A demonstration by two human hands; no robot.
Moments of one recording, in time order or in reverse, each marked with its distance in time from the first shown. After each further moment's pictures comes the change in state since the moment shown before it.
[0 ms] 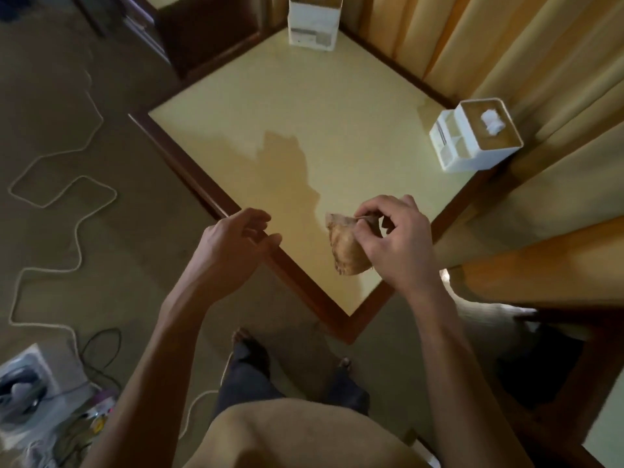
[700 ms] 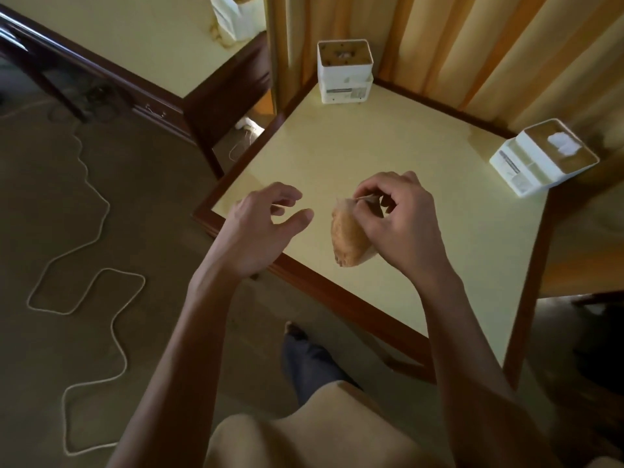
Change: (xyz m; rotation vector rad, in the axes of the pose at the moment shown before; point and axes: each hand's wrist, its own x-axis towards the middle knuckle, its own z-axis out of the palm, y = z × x) left_hand 0.208 -0.066 -0.237 0.052 -0.167 0.298; right_hand 0.181 -0.164 0.194 -0.022 0.215 0.028
